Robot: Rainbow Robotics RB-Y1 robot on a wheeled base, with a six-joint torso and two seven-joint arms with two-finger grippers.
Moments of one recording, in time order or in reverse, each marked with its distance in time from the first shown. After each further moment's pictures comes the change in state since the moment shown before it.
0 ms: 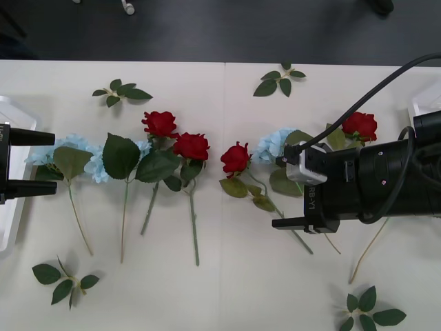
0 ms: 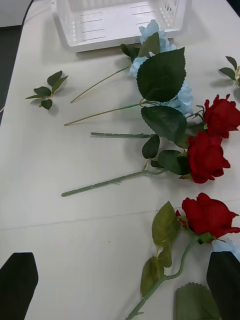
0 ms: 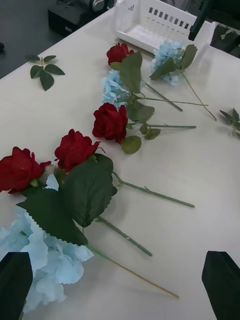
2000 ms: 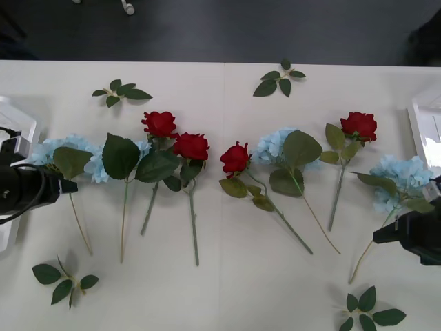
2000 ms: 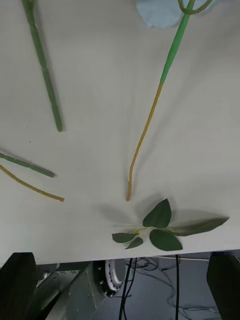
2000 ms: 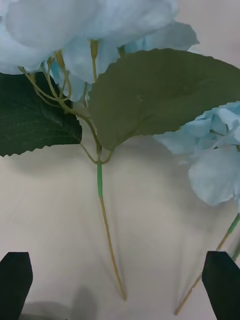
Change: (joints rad) right arm 0.353 -0.295 -0.127 0.198 0.139 0.151 -1.566; left arm 0.137 -0.090 -0.273 -0.208 -0.935 -0.277 1.366
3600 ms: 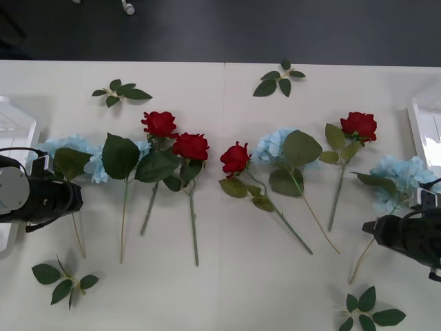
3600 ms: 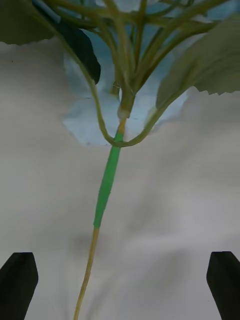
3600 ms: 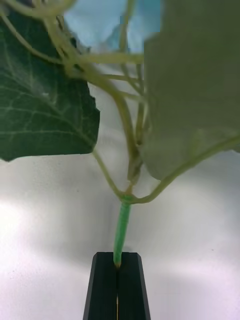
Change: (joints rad) right arm -0.046 0.192 0.260 0.205 0.653 -0.314 -0.183; left arm -0.080 -0.058 -0.117 0.331 -0.128 -0.210 0.000
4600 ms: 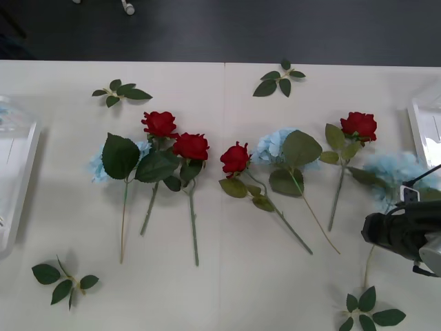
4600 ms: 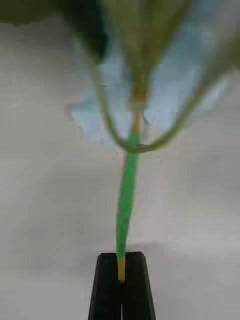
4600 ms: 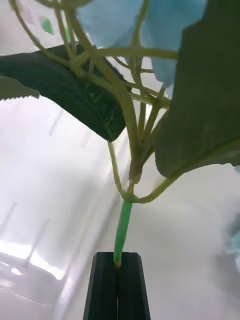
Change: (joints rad) right arm -0.116 0.034 0.106 0.074 0.008 0.020 0.000; left arm 0.143 0.094 0.447 -0.427 0.113 0.113 0.002
